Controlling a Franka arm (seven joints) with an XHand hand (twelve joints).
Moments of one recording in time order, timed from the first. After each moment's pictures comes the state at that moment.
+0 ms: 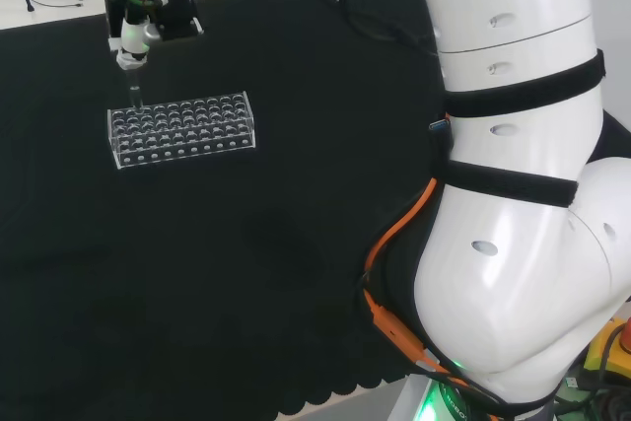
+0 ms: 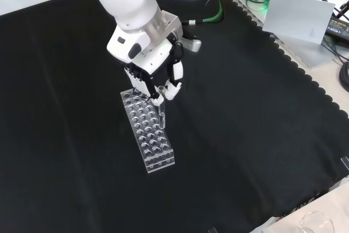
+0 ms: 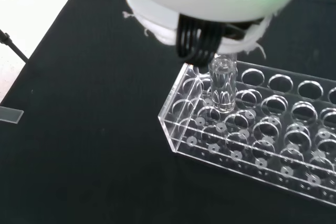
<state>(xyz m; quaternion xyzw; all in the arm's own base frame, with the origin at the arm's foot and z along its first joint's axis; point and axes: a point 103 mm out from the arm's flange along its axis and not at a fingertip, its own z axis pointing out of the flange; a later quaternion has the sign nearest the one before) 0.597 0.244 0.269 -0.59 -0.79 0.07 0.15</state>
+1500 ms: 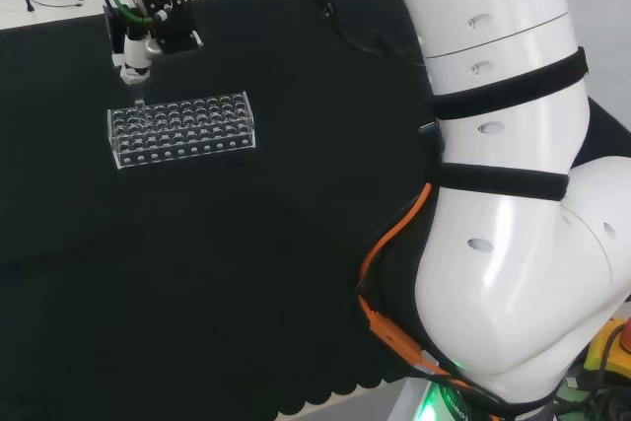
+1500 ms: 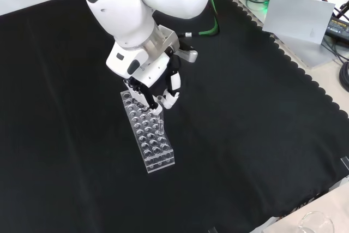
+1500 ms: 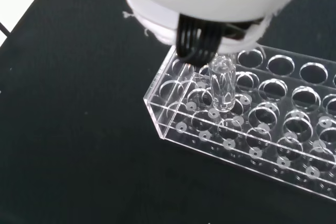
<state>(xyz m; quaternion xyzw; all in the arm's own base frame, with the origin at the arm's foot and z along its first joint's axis) 0.605 0.245 0.242 -0.58 -0.79 0.09 0.15</state>
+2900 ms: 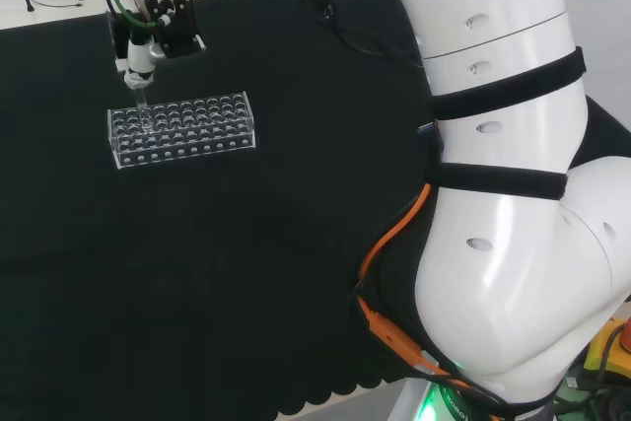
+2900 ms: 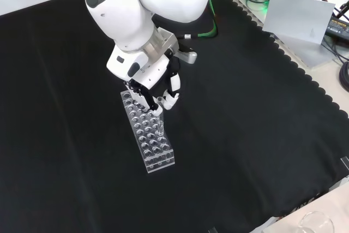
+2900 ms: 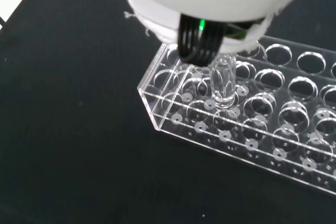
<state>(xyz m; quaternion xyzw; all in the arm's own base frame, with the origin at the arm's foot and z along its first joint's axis) 0.605 0.242 0.235 -0.58 -0.80 0.10 0.15</state>
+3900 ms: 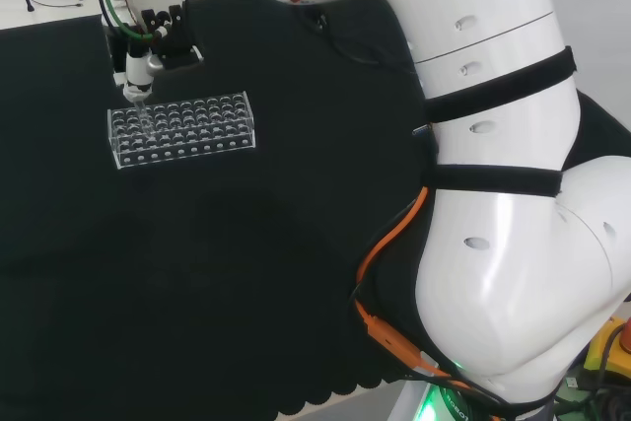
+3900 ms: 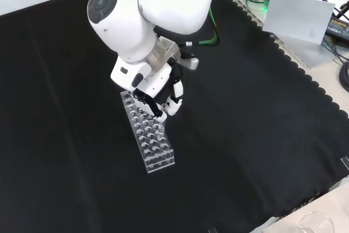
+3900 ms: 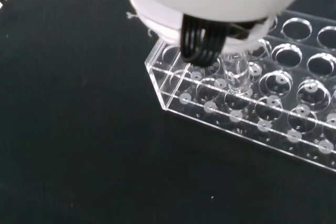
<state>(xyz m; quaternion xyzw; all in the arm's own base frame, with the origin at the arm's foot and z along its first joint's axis) 0.601 0.249 0.214 -0.57 -0.80 0.11 0.16</state>
